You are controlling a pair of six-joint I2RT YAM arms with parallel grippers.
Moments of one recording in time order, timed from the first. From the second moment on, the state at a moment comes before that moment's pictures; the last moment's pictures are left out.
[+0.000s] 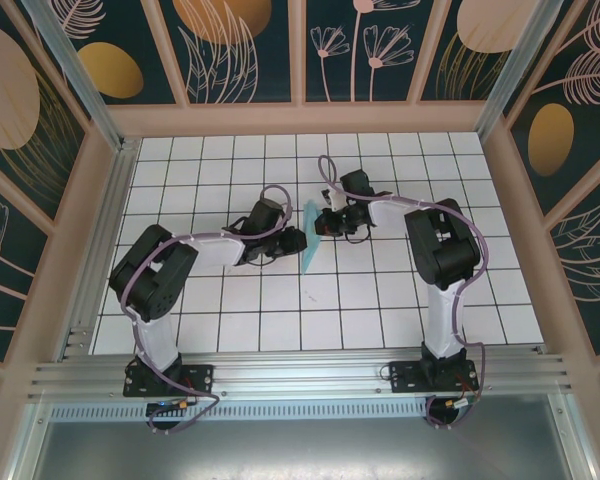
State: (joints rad) left arm -0.62 1.87 0.98 0.11 0.33 -0.77; right arm 0.42 2.04 1.26 -0.29 -0.58 0.29
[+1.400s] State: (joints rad) left arm -0.59 1.98 1.04 0.17 0.41 -0.80; right arm 0.42 2.05 1.27 -0.32 -0.54 0.28
